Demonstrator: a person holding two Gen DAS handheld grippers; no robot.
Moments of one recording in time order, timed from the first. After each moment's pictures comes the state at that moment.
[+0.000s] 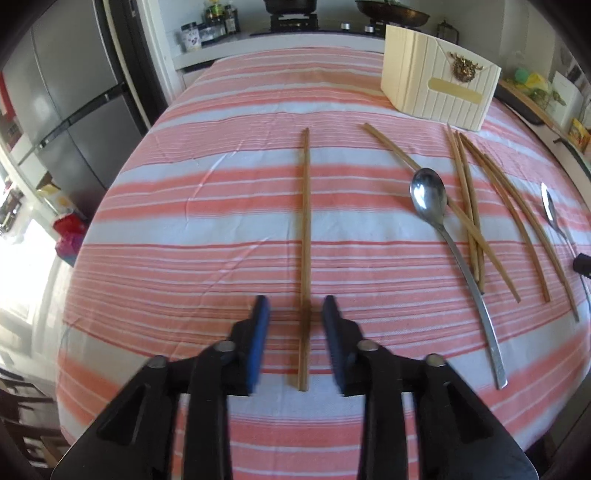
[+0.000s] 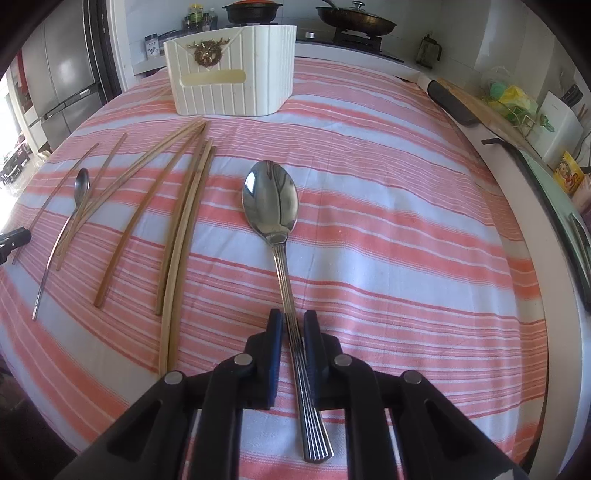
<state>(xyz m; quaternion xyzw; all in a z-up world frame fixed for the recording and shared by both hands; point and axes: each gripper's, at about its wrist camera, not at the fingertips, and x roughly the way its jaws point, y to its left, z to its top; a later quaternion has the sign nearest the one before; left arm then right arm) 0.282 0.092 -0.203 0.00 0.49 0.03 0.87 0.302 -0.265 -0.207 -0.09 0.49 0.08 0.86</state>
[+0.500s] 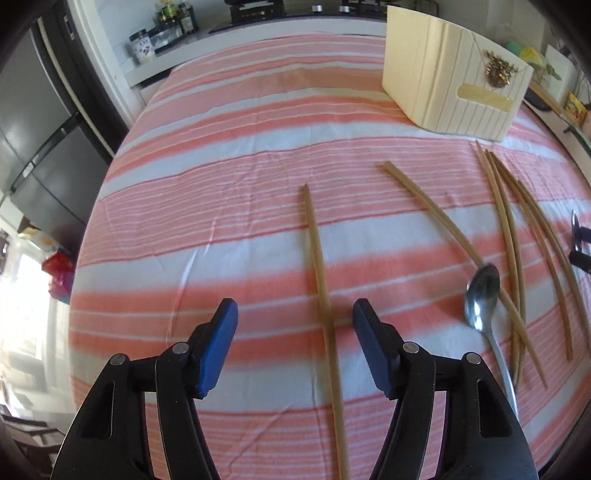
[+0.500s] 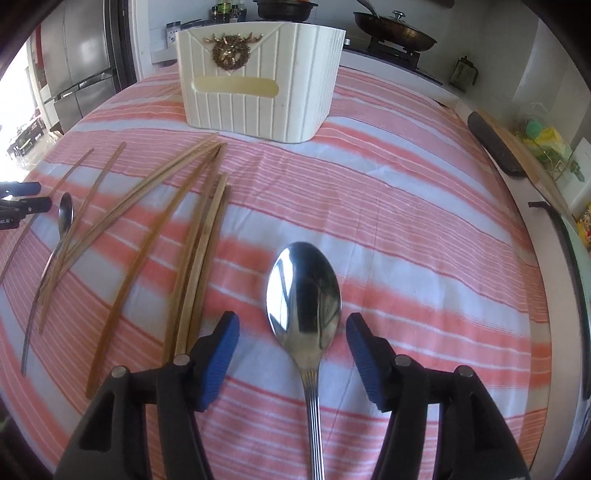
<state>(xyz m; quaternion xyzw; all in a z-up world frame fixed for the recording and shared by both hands) 0.399 0.095 -0.210 0.05 0.52 -0.01 0.85 0.375 -0.224 -0.212 -0.12 0.48 0.11 0.86</state>
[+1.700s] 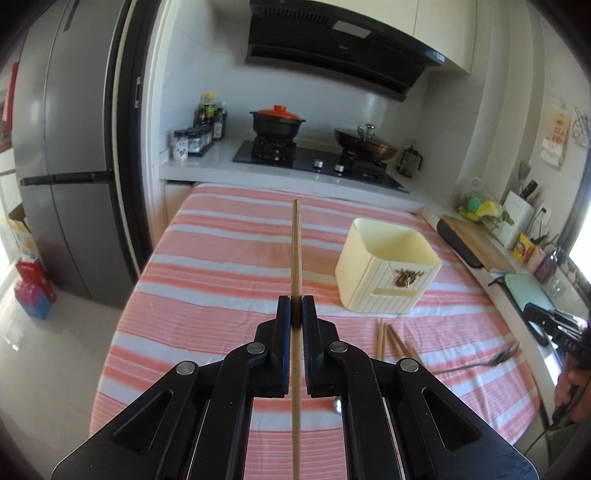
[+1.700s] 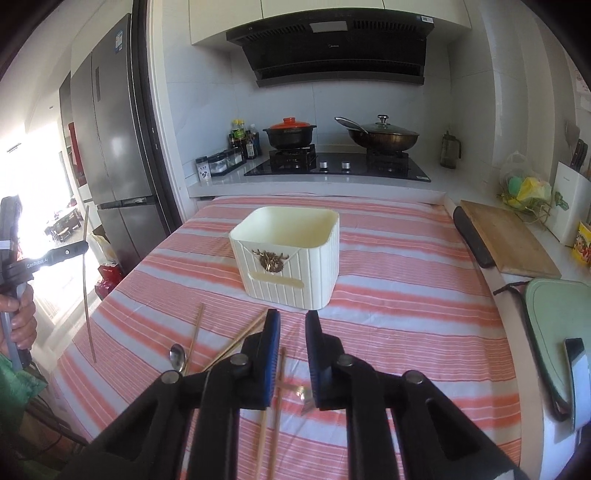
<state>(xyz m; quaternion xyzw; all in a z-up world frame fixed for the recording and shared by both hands) 0.325 0.128 -0.039 -0.10 0.30 -0.04 0.95 0.331 -0.242 -0.049 -0.02 0.31 0.17 0.94</state>
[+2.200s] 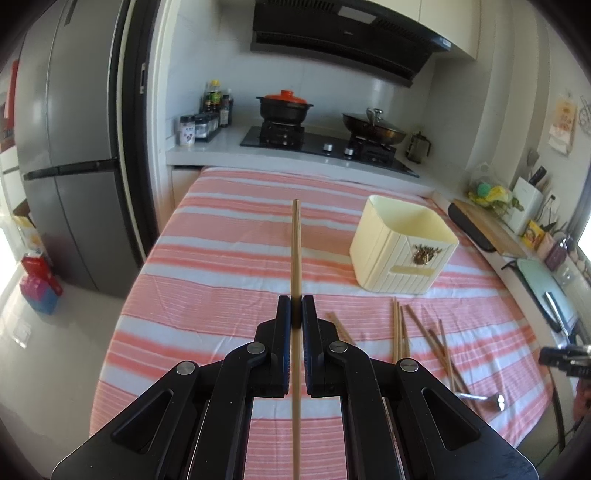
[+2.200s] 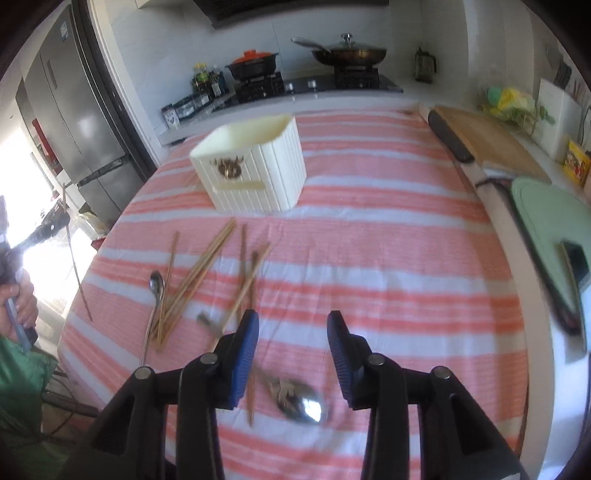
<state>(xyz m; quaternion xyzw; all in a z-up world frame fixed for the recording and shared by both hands) 0.323 0.131 -0.070 -0.08 0.33 -0.03 0.94 0.299 -0.297 -0.109 0.04 0.46 0.14 0.87</state>
